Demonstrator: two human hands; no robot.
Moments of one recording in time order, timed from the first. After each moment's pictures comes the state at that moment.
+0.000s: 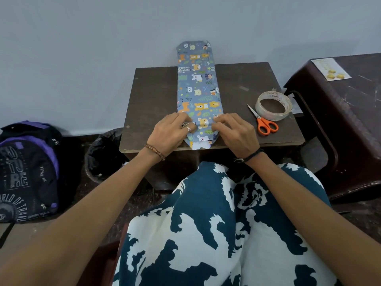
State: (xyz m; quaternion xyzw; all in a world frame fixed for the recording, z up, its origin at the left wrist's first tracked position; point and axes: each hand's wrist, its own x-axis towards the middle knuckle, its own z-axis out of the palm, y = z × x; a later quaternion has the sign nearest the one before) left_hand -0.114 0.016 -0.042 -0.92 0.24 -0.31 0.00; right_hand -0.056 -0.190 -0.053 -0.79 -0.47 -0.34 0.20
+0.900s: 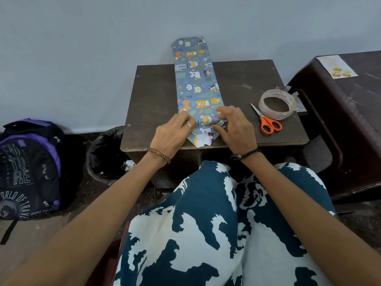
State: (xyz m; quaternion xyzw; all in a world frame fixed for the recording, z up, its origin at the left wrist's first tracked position) left_hand -0.121 0.003 -0.049 -0.95 0.12 -0.30 -0.01; right_hand -0.057 -0.177 -0.058 -0.83 -0.37 -0.28 0.32
